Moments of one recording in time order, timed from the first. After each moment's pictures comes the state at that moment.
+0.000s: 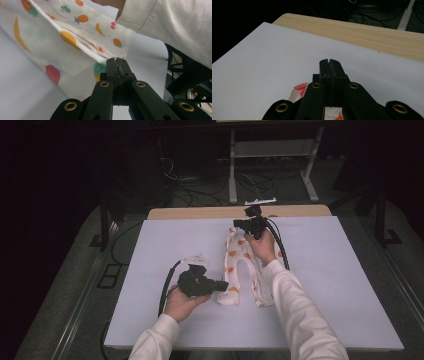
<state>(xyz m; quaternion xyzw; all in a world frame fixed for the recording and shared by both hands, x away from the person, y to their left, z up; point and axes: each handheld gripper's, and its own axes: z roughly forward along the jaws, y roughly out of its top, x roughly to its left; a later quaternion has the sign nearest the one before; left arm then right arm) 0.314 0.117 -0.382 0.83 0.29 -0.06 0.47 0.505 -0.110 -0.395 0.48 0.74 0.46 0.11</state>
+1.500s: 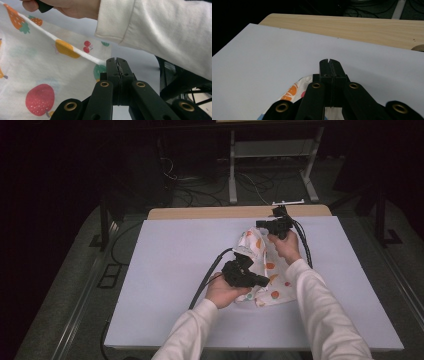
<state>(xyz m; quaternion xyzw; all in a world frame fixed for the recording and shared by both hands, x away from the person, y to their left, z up) 0.337 0.007 -0.377 0.86 0.22 -0.09 0.45 0.517 -0.193 -0.415 0.51 0.72 0.46 0.08</state>
